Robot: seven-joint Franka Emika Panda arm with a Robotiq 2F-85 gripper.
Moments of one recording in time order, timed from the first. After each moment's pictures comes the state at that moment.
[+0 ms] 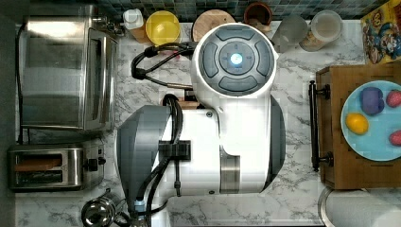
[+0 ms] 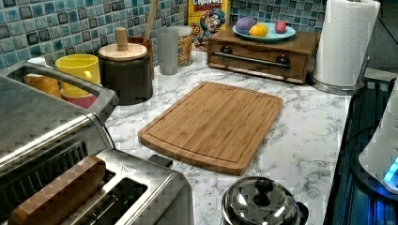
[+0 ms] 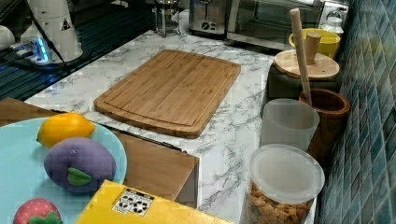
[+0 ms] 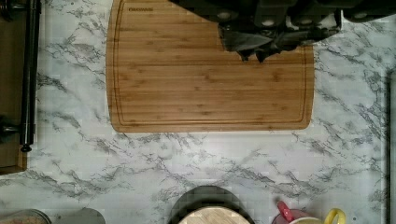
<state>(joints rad) 0.00 0.00 0.00 -1.57 0.01 0.00 -0.77</state>
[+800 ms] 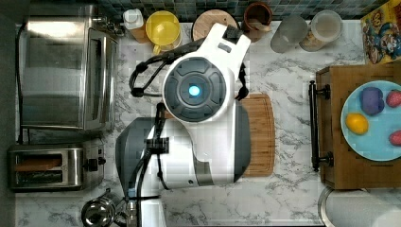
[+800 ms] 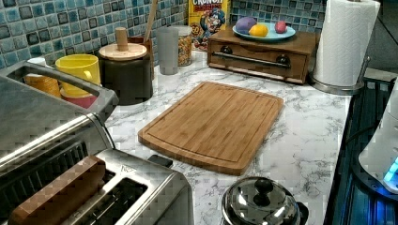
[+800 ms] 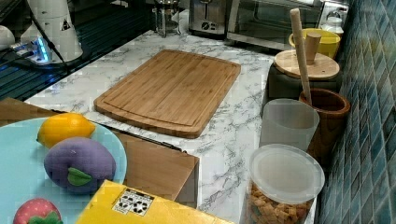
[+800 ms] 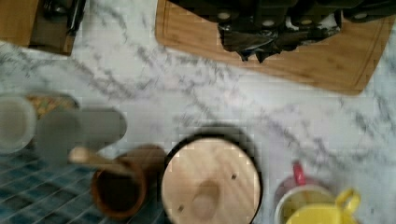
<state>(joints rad) 0.02 -0.03 0.04 -1.80 -0.13 0.35 -1.00</state>
